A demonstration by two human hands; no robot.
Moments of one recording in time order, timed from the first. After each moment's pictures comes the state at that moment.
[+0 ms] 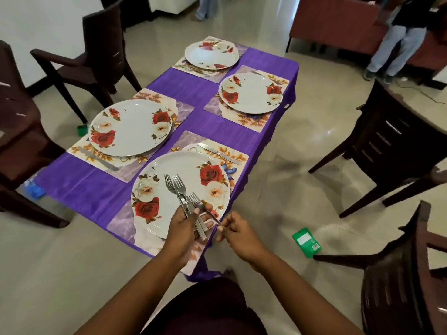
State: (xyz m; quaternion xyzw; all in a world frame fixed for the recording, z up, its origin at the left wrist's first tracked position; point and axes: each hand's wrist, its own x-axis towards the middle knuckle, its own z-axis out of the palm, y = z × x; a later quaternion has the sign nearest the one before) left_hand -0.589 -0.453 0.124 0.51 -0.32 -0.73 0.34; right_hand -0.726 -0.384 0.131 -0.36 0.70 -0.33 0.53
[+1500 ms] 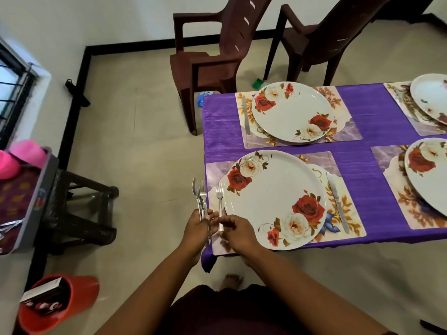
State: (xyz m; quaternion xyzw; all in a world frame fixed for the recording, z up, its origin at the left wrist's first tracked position) left_hand -0.559 -0.407 0.083 0.70 -0.02 -0.48 0.53; right_hand -0.659 -0.469 0.079 -0.60 0.52 -0.02 0.61
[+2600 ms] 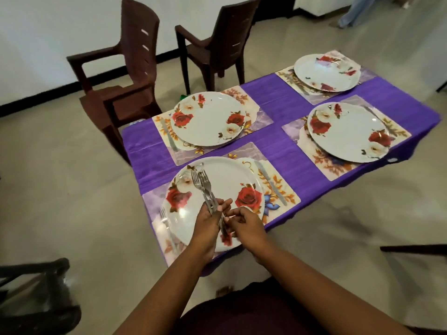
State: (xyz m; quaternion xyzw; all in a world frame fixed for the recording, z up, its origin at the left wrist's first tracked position) left_hand -0.661 -0.493 0.116 0.57 -0.17 -0.59 0.54; right_hand -0.770 -0.513 0.109 -0.50 0.60 -0.23 0.58
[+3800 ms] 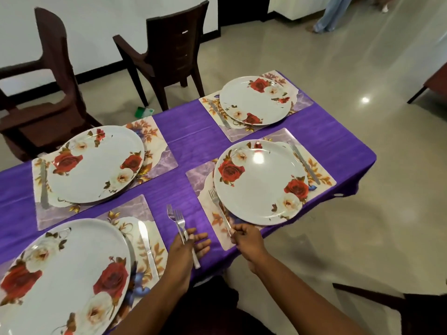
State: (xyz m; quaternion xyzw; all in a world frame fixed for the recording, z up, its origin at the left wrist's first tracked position) left_hand -0.935 -0.718 0.085 0.63 -0.05 -0.57 0.53; right_hand -1.086 -0.779 0.048 -0.40 0.68 -0.21 0.58
